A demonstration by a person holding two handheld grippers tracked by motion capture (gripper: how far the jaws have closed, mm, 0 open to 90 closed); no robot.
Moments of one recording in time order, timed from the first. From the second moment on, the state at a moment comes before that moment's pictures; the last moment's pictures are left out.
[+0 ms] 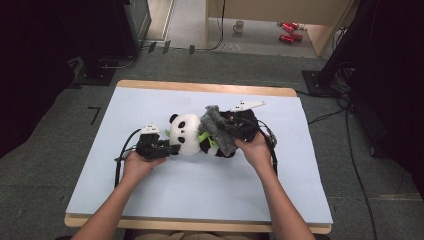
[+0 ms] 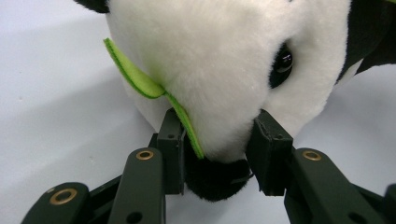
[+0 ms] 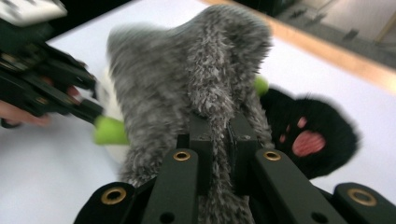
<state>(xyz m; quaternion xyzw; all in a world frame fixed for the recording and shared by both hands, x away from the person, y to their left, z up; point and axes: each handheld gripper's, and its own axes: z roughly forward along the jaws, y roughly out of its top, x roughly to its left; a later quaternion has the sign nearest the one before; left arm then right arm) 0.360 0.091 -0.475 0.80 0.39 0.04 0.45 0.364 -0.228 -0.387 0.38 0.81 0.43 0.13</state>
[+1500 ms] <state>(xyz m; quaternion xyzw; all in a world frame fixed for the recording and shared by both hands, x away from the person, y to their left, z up) 0.374 0.094 -0.474 0.79 0.41 0.01 0.46 0.335 -0.298 -0.379 0.47 0.78 0.39 0.13</state>
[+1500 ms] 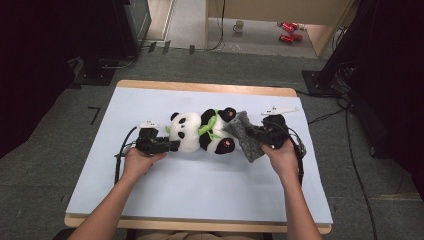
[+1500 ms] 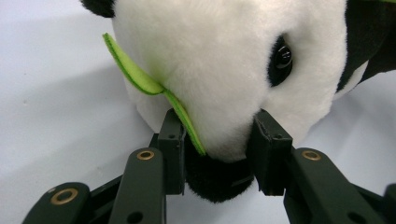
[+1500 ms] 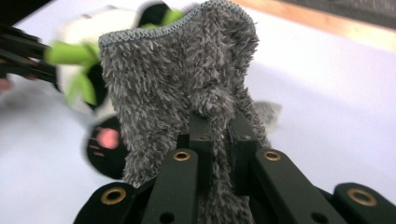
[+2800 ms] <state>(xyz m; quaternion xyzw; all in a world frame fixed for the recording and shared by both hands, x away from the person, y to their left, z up) 0.376 0.093 -0.475 0.79 0.41 0.01 0.45 0.313 -0.265 -0.412 0.44 0.82 0.35 0.13</state>
